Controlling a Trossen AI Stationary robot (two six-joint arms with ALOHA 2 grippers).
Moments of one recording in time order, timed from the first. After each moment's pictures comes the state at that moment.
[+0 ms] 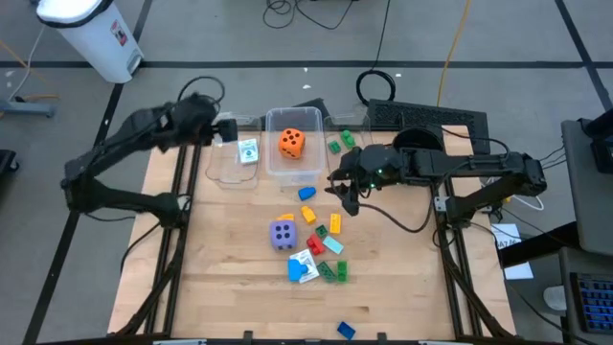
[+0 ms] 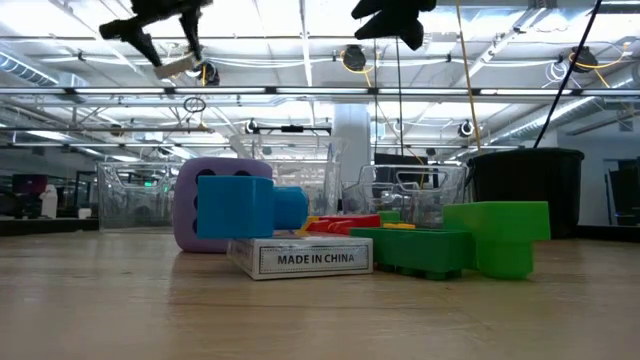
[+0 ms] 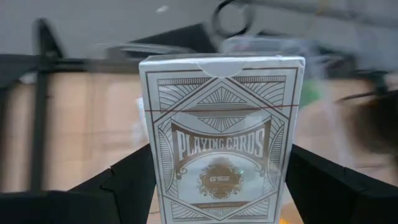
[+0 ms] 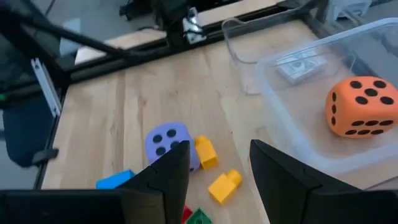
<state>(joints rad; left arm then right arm) 0.51 1.14 1.43 -1.21 -0.30 -0.94 -0.04 1.34 1.26 -0.43 0.02 0.27</state>
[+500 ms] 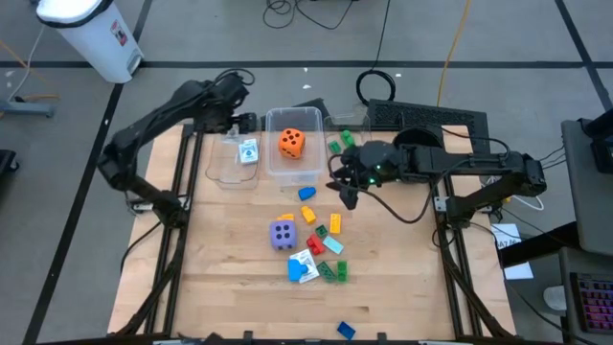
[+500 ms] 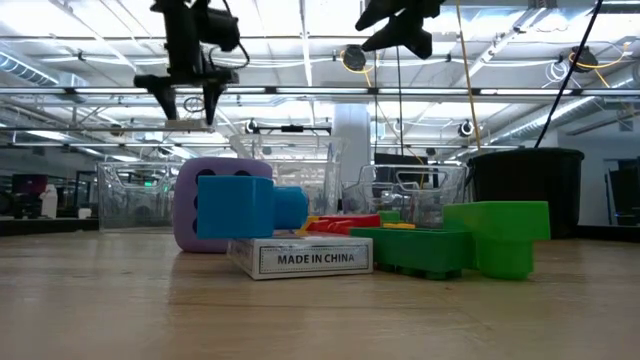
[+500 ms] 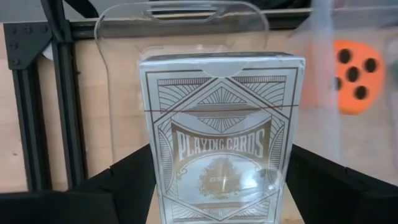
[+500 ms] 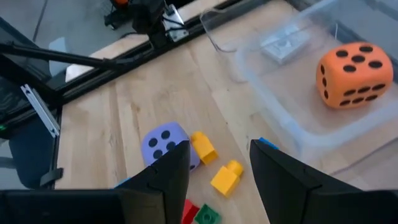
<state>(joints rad) 0.76 1.51 1.51 -1.28 -0.12 -0.73 -0.07 1.34 1.26 -0.48 0.02 0.41</state>
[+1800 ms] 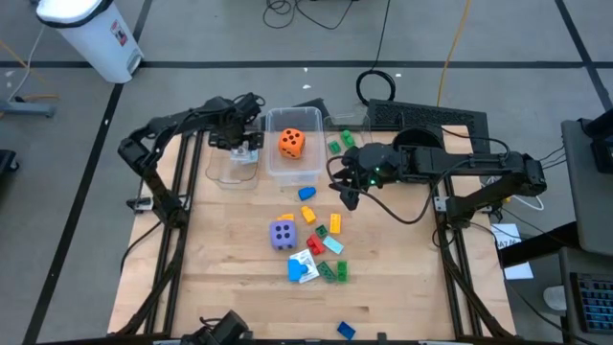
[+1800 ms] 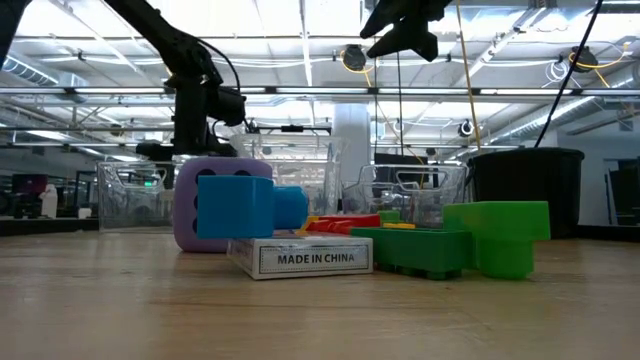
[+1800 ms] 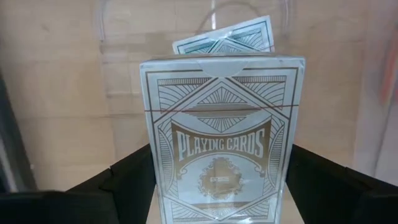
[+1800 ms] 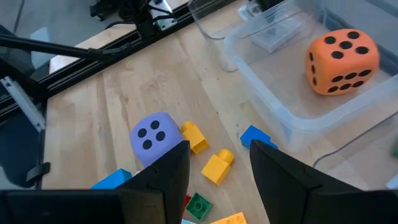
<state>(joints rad) 0.84 1.71 1.23 -1.01 -0.03 -0.68 -0.07 1.34 1.26 -0.53 0.07 0.42</state>
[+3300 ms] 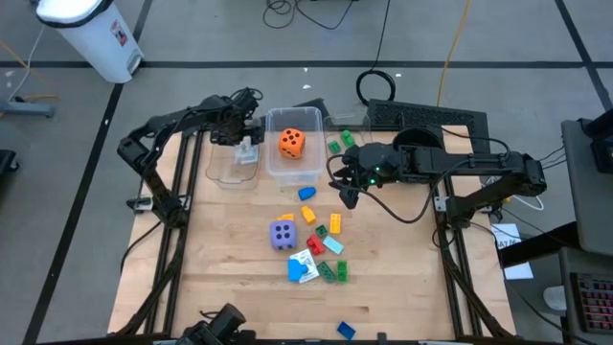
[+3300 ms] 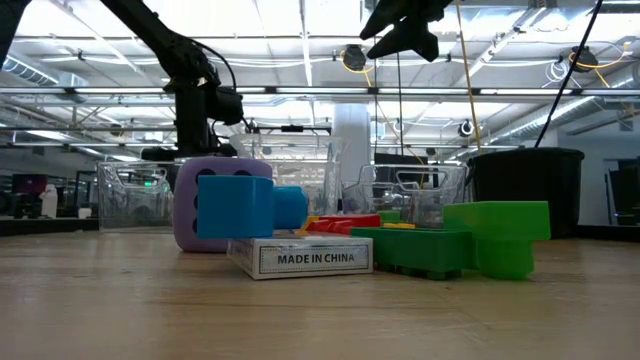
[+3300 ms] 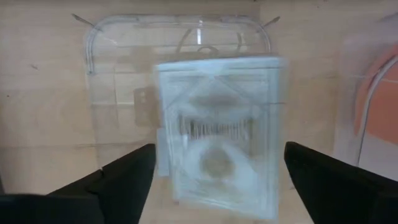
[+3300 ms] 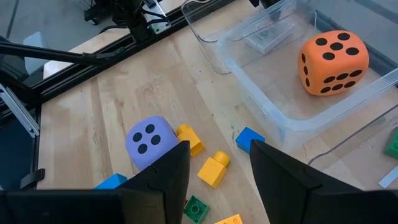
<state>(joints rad) 0.88 1.72 1.22 -0.91 0.00 -0.67 -0.07 1.34 1.26 -0.53 0.08 0.43</state>
